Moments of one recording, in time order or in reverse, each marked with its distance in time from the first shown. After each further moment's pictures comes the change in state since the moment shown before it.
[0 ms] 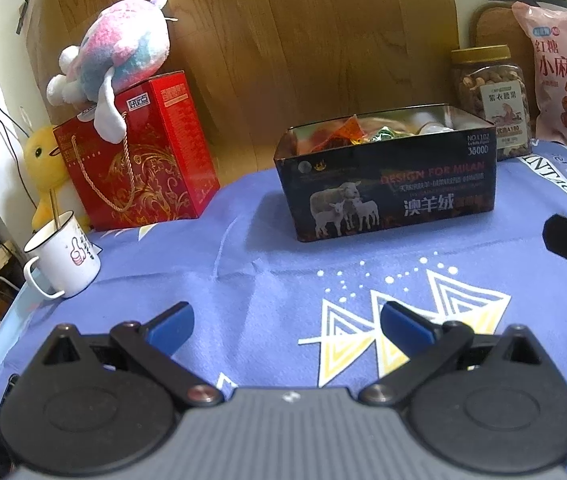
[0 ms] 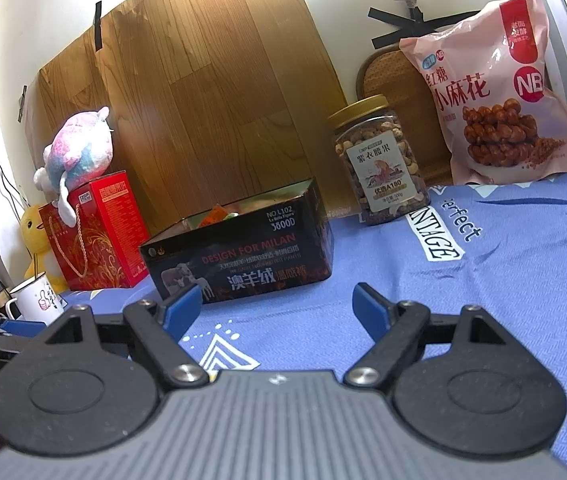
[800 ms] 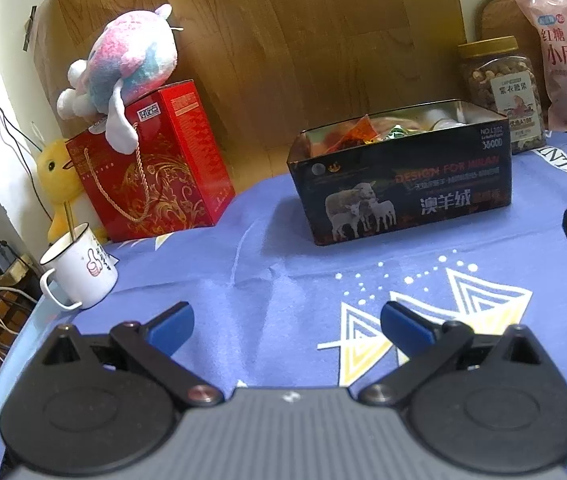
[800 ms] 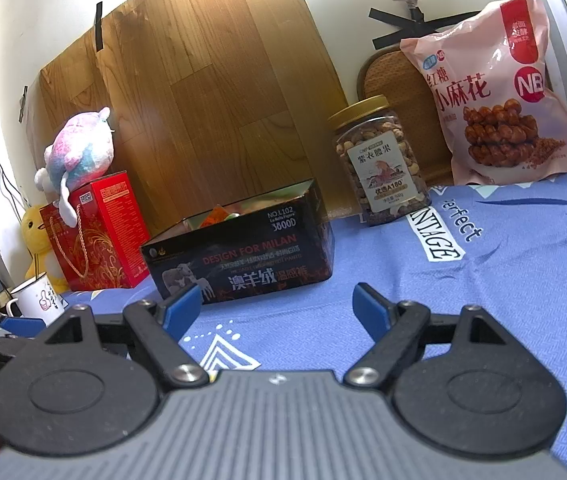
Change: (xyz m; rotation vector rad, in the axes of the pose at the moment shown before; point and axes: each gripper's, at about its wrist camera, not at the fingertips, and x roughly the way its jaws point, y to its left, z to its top) left arm 0.003 -0.002 -0.001 0.038 -0.022 0.066; right arm 0.000 0.001 0.000 0.001 -0.001 -0.003
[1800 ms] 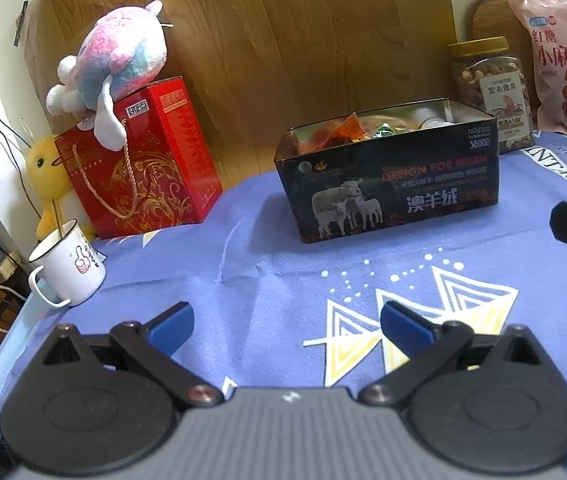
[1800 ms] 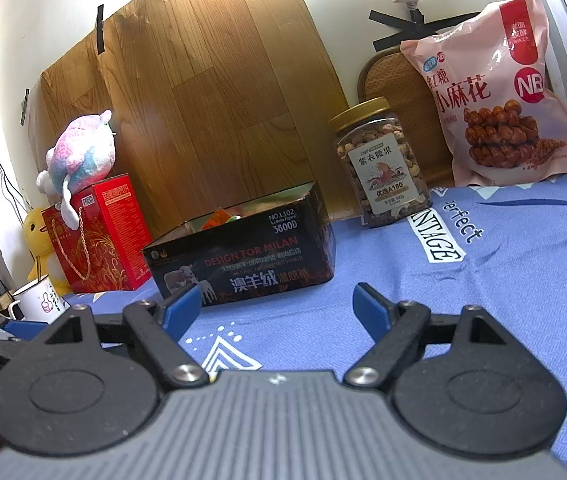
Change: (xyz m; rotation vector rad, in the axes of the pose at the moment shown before) left arm -0.001 -0.001 0.001 -0.005 0.013 -0.050; right arm -0.001 0.000 0.000 0.002 -0.003 0.005
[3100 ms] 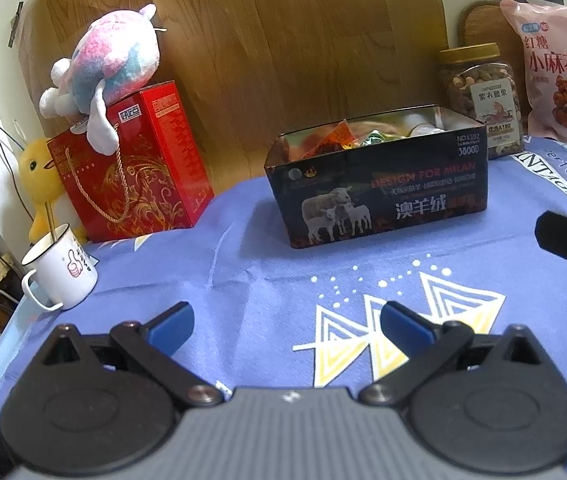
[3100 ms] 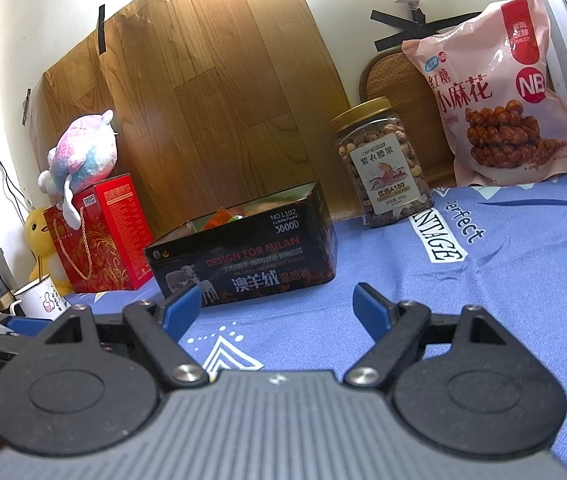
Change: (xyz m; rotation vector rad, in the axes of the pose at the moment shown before) left arm -0.003 -0.002 0.002 -0.002 -0.010 -0.025; right arm 0.000 0.001 0.000 0.000 -0.001 0.002
